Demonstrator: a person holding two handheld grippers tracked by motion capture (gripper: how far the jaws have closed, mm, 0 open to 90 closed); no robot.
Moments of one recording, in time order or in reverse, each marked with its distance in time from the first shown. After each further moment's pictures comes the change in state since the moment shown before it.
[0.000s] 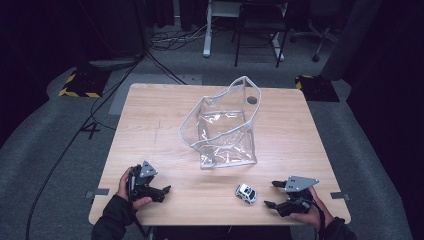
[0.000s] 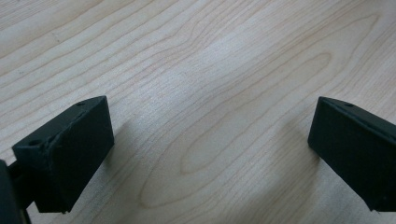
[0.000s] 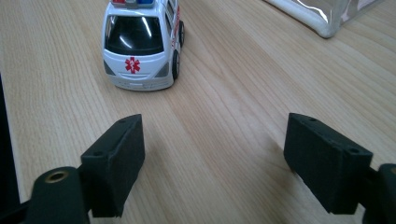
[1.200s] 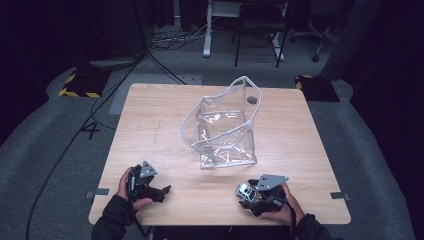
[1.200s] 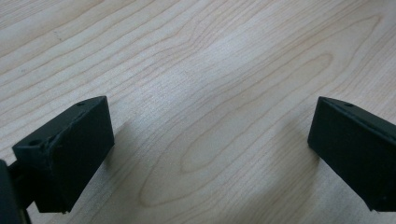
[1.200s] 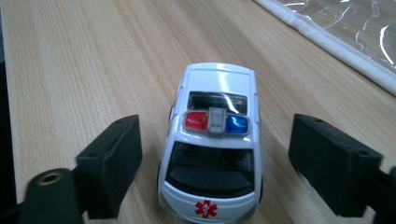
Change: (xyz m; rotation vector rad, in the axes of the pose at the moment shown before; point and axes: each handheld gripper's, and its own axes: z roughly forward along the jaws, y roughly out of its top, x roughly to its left) left arm -0.001 0.000 0.000 -0.004 0.007 -0.007; right arm 0.034 0.047 0.052 0.003 0.038 -0.020
